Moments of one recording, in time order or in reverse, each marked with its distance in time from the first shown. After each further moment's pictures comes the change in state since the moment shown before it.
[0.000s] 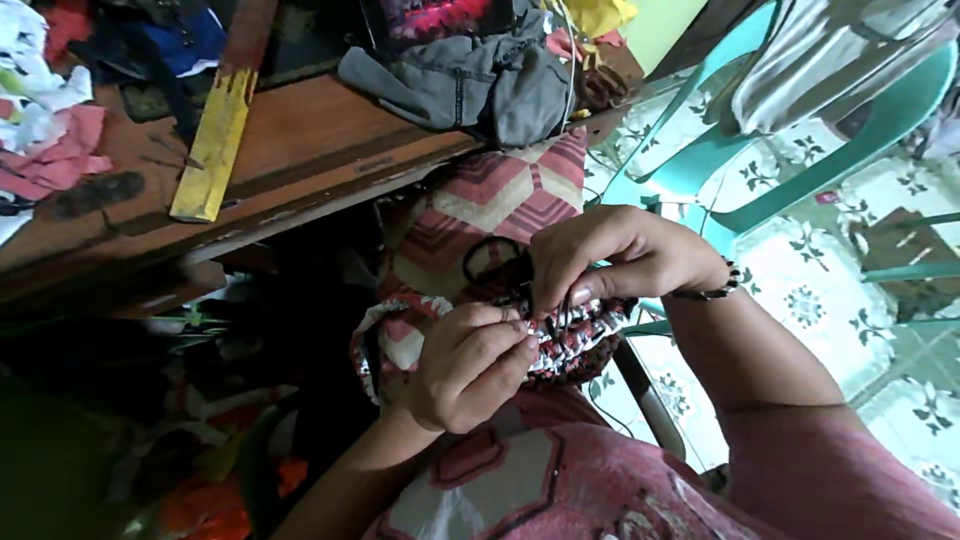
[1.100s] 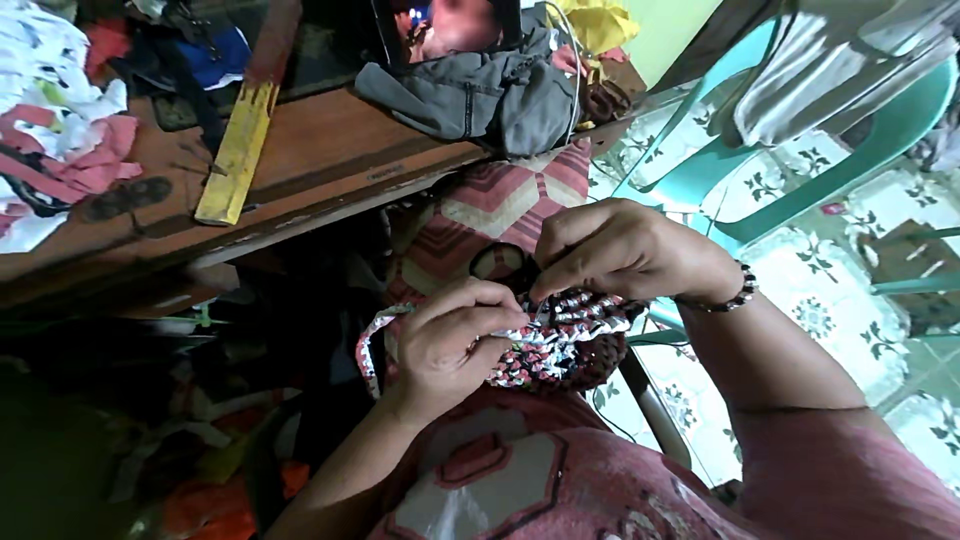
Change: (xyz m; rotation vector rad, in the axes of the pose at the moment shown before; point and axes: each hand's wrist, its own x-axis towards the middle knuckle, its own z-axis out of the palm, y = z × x) left_hand 0.024 -0.009 -0.017 -0.356 0.028 -0.319; right_hand 0.012 -0.016 -0.005 -0.386 0.018 -0.072
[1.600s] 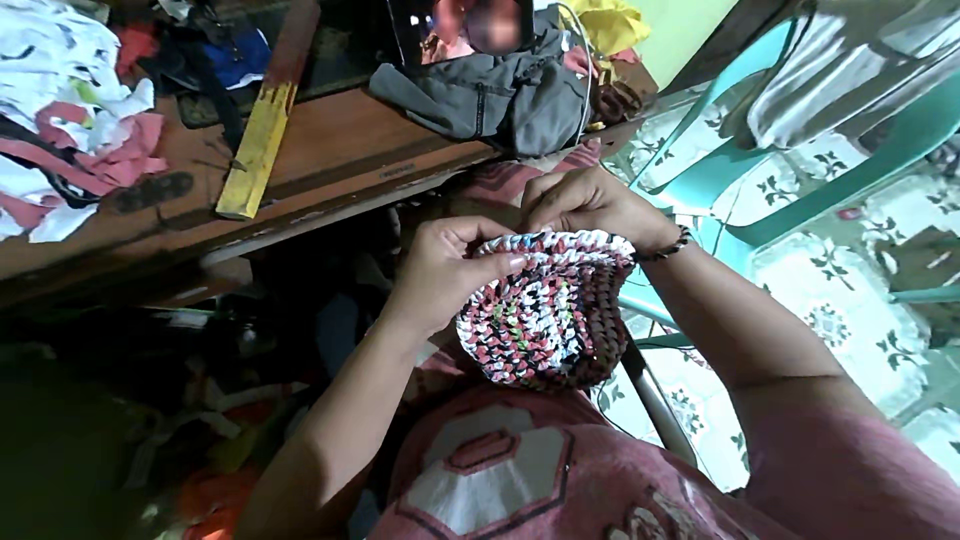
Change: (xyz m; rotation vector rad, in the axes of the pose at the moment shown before) left_hand 0.053 -0.009 -0.018 -0.293 -0.106 -0.662; right_hand -0.001 0.068 -0.005 0.254 0.085 0.136
